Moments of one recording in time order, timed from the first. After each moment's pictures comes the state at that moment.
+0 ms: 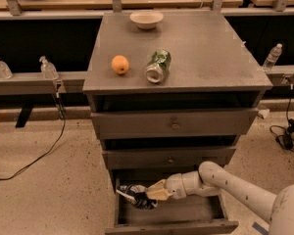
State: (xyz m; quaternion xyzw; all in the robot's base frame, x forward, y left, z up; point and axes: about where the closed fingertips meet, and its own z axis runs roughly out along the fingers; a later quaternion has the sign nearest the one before) arm 0.511 -0.027 0.367 -0.42 0.71 0.49 0.27
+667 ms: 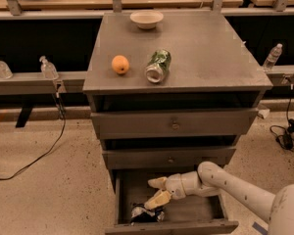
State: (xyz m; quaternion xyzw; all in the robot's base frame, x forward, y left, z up) arm 0.509 -0.022 0.366 -0.42 0.71 0.49 0.27
